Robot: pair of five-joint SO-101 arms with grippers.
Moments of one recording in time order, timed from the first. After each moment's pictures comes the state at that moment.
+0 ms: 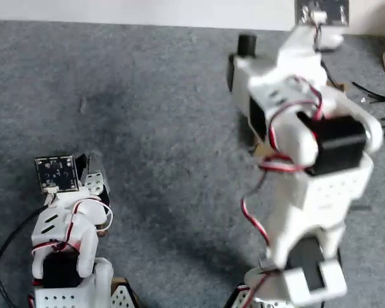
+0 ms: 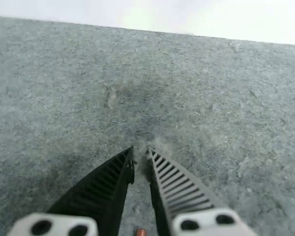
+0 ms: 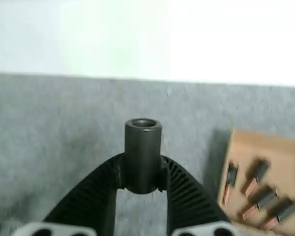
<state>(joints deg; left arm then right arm) -9.0 -102.0 79.6 54.4 6.0 -19.3 -8.7 -53.8 100.4 -6.7</state>
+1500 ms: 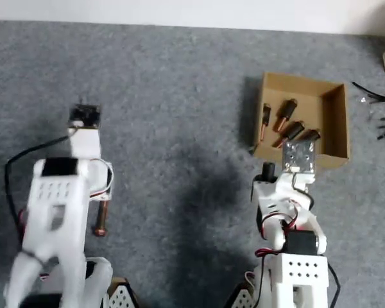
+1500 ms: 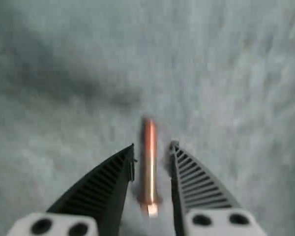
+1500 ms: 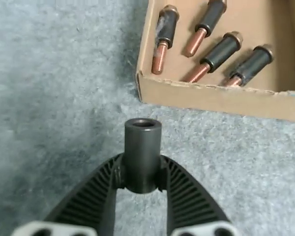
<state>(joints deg) -10.2 -30.6 48.0 71.9 0.1 -2.5 -74.5 78.8 45.0 3.1</state>
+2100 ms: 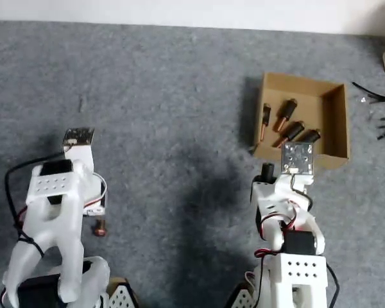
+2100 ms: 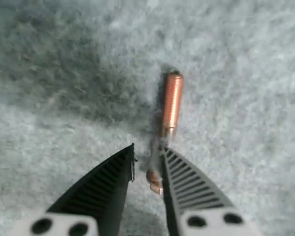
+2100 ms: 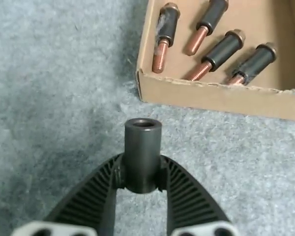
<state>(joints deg) -16.2 -25.7 55.1 68.6 0.1 -2.5 -74.5 79.8 43.8 3.1</state>
